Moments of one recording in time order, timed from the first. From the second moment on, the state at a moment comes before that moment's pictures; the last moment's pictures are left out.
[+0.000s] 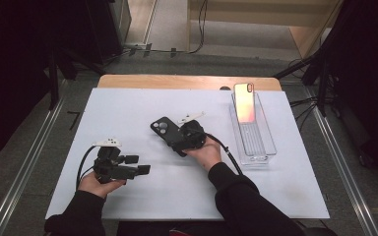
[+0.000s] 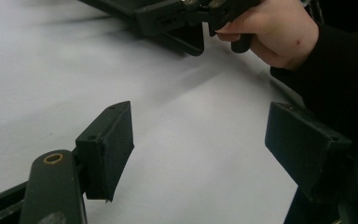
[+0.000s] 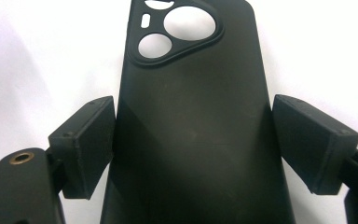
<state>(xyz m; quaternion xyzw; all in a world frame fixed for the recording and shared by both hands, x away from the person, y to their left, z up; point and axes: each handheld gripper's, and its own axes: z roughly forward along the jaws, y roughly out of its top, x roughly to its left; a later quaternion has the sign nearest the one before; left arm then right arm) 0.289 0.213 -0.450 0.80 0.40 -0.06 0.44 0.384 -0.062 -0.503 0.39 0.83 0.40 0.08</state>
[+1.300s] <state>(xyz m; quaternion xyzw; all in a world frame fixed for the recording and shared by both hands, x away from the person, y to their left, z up) 0.310 0.158 -0.408 0.80 0.43 -0.06 0.41 0.294 -0.119 -0.455 0.44 0.77 0.45 0.07</state>
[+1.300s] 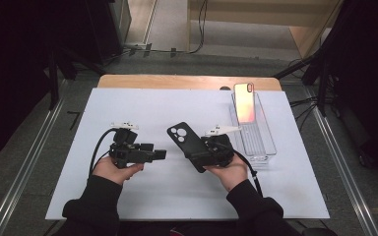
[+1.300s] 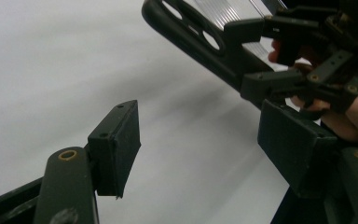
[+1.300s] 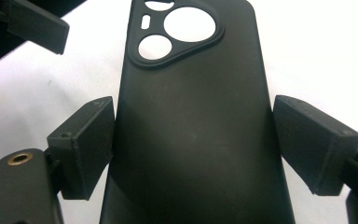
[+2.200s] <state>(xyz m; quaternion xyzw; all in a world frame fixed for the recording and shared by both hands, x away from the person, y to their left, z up) 0.346 0.129 -0.405 0.78 0.47 -0.03 0.41 0.282 -0.108 -0.465 0.49 0.72 0.49 0.09</state>
